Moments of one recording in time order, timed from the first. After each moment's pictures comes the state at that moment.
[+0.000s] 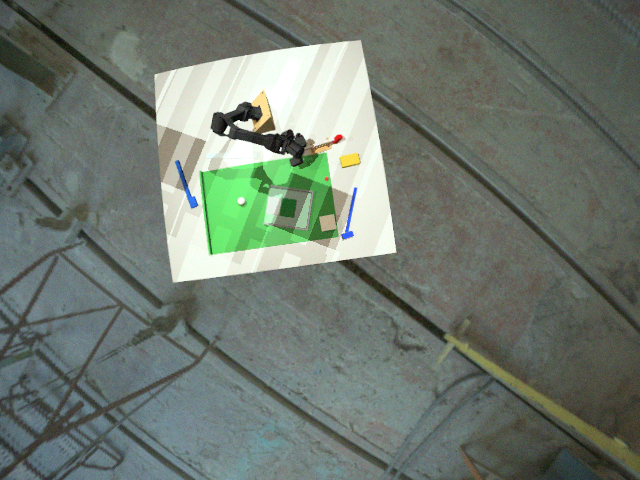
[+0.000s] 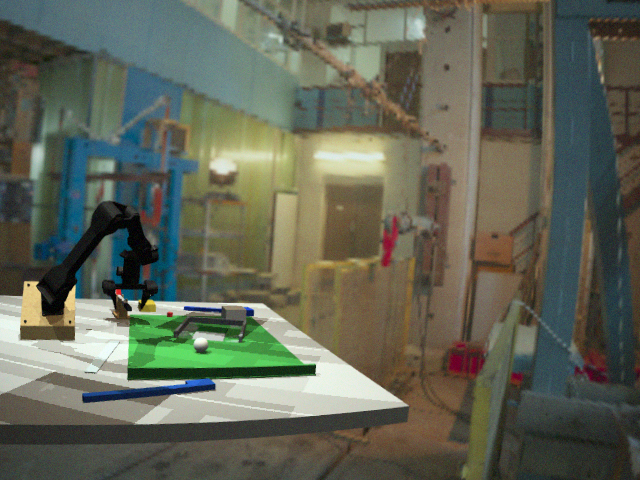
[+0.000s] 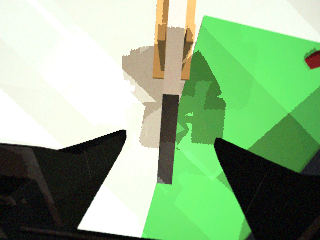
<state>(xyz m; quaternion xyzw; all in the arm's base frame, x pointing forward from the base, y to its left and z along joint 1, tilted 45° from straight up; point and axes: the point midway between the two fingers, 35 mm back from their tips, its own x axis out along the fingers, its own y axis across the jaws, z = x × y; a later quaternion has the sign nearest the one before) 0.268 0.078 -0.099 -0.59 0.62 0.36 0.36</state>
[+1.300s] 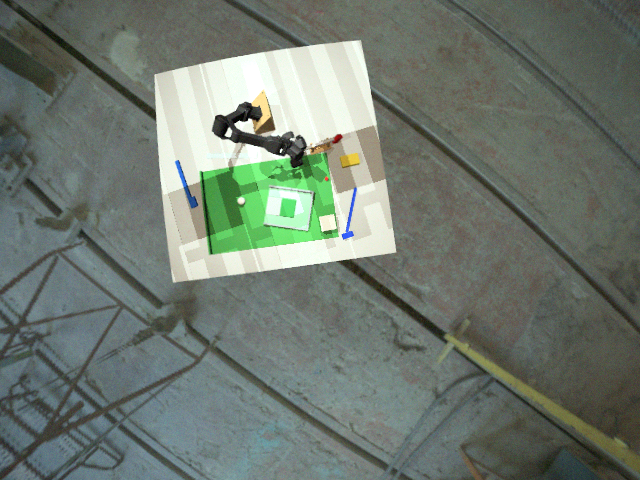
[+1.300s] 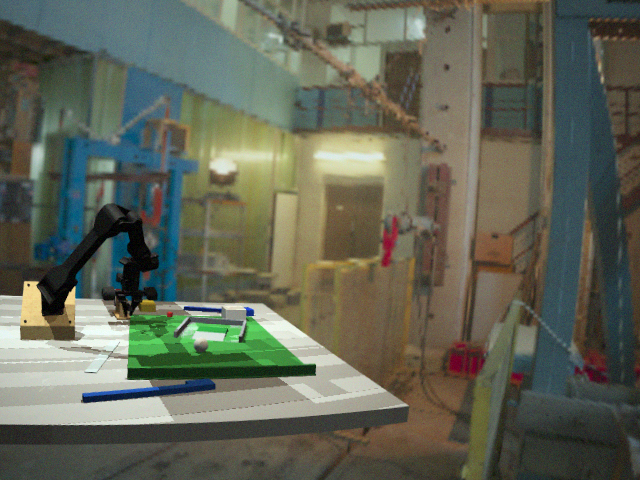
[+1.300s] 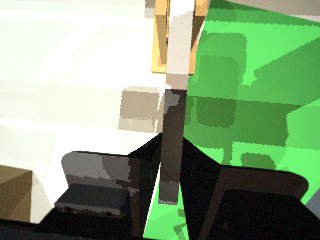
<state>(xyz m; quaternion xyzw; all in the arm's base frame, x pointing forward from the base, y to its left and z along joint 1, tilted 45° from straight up) 0.267 0.062 -0.115 -0.59 0.63 0.36 0.36</state>
